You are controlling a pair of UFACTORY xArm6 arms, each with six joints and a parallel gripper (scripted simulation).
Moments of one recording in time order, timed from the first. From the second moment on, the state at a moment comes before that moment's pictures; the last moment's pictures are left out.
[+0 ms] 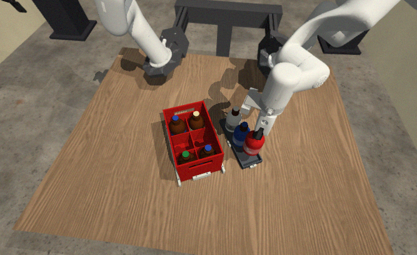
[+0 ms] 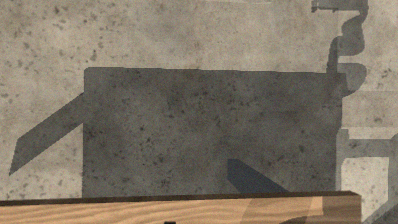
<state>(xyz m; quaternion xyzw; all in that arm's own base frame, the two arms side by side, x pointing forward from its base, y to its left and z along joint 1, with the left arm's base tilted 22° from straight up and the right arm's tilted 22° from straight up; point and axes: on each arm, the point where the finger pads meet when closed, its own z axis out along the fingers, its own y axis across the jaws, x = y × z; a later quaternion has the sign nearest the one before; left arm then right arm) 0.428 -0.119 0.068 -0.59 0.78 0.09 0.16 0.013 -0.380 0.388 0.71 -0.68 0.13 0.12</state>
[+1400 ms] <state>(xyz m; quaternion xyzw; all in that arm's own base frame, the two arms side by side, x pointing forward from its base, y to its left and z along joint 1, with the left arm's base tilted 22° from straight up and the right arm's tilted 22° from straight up) 0.426 -0.124 0.081 -0.59 0.78 0.09 0.16 0.013 -0.380 0.388 0.71 -0.68 0.13 0.12</state>
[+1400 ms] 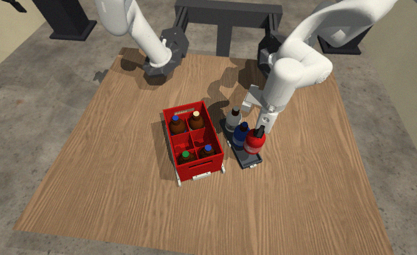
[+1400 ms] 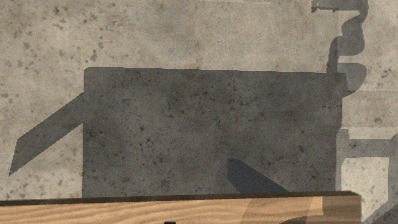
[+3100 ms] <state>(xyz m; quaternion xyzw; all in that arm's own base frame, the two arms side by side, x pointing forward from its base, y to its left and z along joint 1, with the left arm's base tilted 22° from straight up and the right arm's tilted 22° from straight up) 0.422 -0.133 0.105 -0.59 0.78 0.09 0.16 0.013 -0.380 0.388 0.71 -0.68 0.13 0.12</state>
